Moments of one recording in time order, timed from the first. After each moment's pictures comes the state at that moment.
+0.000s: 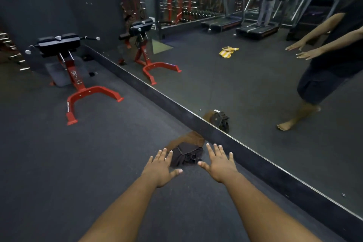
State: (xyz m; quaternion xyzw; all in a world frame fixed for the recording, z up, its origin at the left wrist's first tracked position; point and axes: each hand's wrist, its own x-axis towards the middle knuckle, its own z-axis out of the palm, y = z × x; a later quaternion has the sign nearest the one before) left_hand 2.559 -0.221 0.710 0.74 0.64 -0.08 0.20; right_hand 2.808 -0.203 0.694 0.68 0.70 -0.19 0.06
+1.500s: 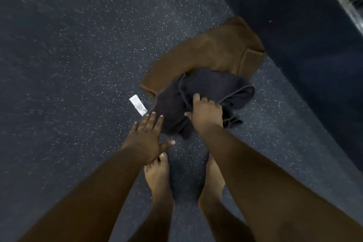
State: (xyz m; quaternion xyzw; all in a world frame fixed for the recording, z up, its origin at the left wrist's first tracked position) left_hand 2.508 0.348 -0.053 0.63 0.56 -0.33 0.42; right_hand 2.703 0.404 -0.106 0.64 0.68 -0.25 0.24
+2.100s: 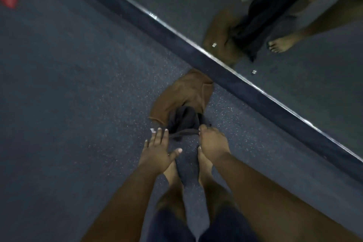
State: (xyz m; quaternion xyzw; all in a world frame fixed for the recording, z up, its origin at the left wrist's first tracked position) left_hand 2.553 0.379 0.285 0.65 0.57 -0.26 0.42; right_hand 2.766 0.373 0.266 0.70 0.62 -0.33 0.17
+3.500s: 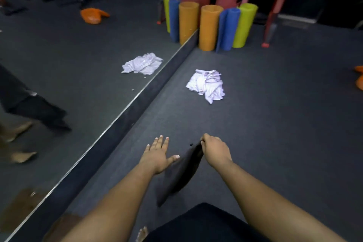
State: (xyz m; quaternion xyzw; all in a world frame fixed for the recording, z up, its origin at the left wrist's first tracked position) left_hand 2.742 -0.149 0.668 0.94 -0.20 -0.27 0.05; right_hand 2.674 -0.373 0.687 0.97 -0.15 -0.06 -0.20
